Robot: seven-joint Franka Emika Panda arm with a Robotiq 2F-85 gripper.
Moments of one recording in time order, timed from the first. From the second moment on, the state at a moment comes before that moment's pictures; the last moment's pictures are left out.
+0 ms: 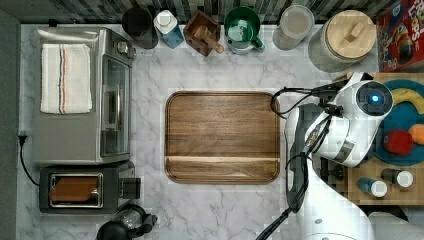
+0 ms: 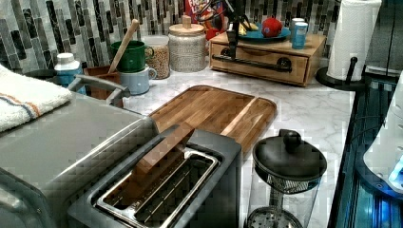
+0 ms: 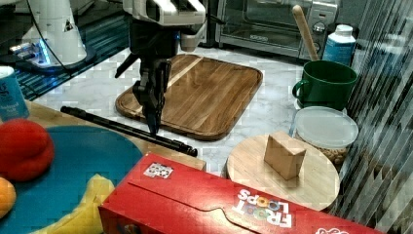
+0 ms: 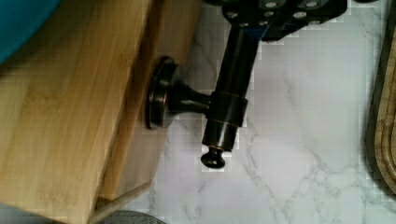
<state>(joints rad) -0.41 0.38 -0.07 -1.94 -0.13 0.77 -1.41</state>
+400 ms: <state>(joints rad) -0.40 0.38 -0.07 -1.94 -0.15 0.80 -1.42</state>
